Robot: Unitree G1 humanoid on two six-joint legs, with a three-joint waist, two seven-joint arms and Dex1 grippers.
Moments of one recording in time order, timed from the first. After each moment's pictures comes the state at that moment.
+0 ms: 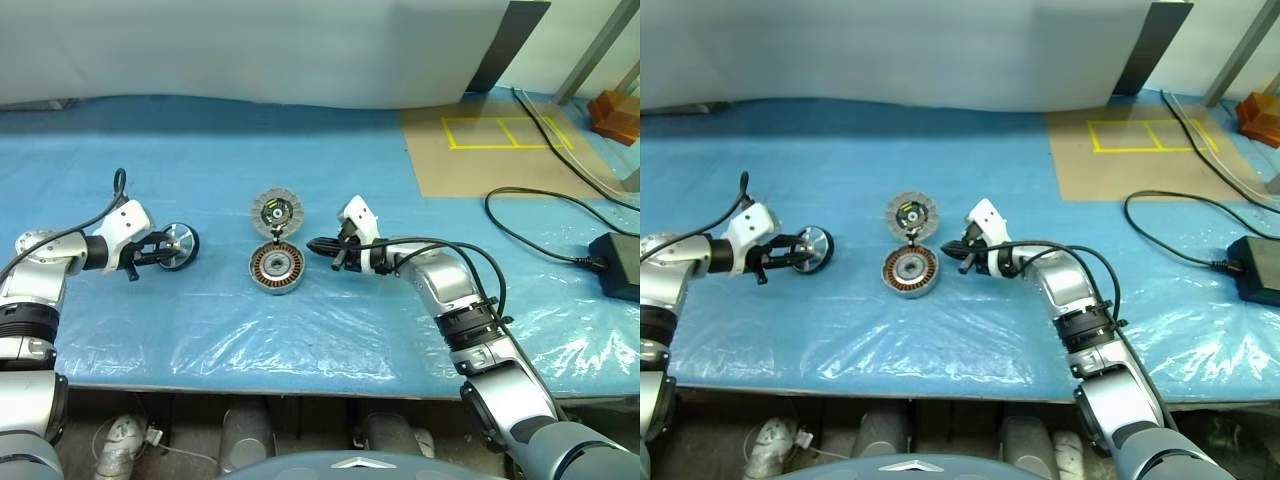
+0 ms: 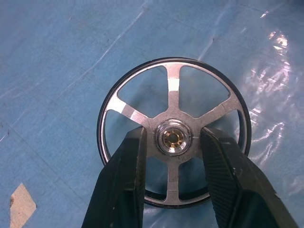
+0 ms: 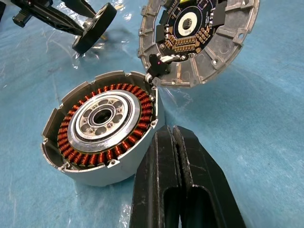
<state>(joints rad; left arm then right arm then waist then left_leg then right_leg) -0.52 0.85 0.03 0.68 -0.05 -0.07 -1.17 -0.59 -0.25 0.22 0.21 0.21 0.56 0.85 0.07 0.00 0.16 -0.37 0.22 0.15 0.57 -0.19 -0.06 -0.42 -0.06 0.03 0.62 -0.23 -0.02</state>
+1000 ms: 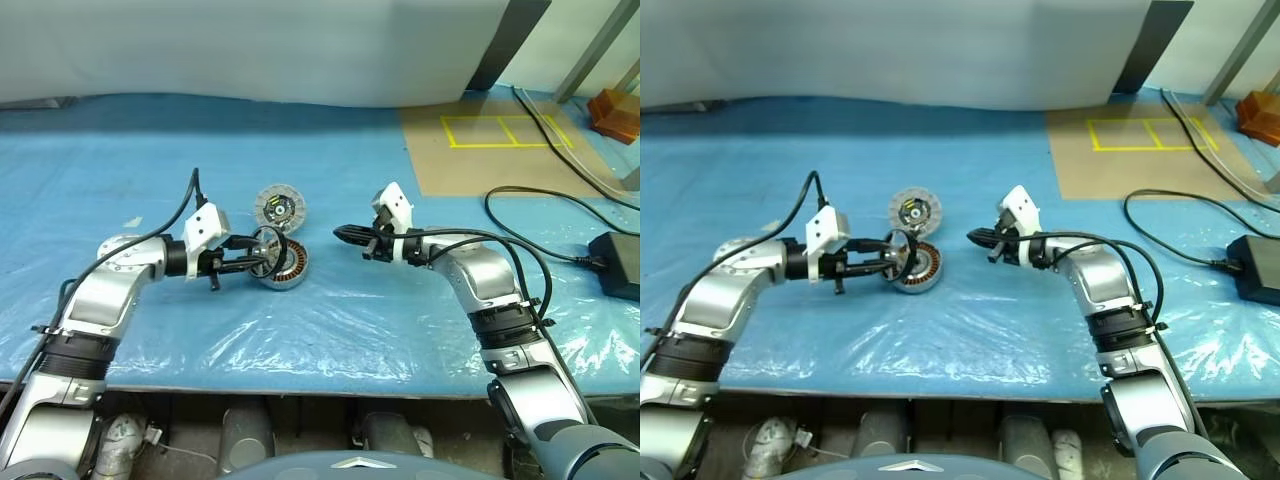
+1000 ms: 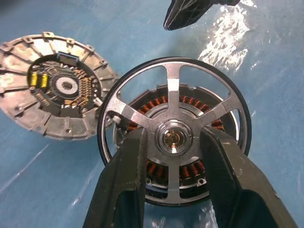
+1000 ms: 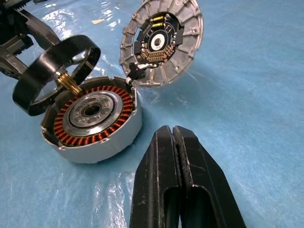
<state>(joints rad) -0.40 0.66 -0.08 0.06 -0.28 0.26 -1.14 -0.57 -0.39 0.13 0.10 0.28 0.61 0.88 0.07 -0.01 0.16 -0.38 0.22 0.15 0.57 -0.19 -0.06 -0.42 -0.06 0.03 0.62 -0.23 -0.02</state>
